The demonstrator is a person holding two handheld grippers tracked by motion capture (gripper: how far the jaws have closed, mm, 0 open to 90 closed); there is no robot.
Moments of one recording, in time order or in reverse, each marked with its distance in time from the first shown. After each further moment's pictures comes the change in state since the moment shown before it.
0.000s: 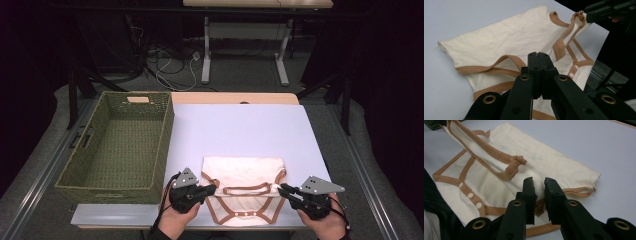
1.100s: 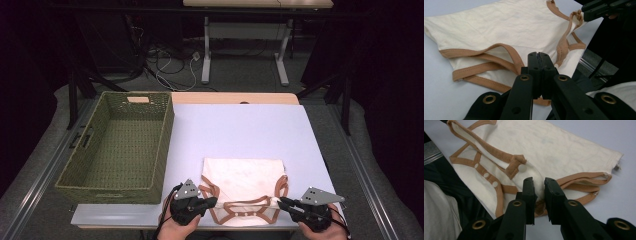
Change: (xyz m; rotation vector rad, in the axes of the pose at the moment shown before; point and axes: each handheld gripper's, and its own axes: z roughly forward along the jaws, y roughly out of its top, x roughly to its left) left arm -0.015 -0.022 0.001 0.058 -0.030 -0.010; right arm 0.011 -0.025 -0.004 0.053 0.069 0.041
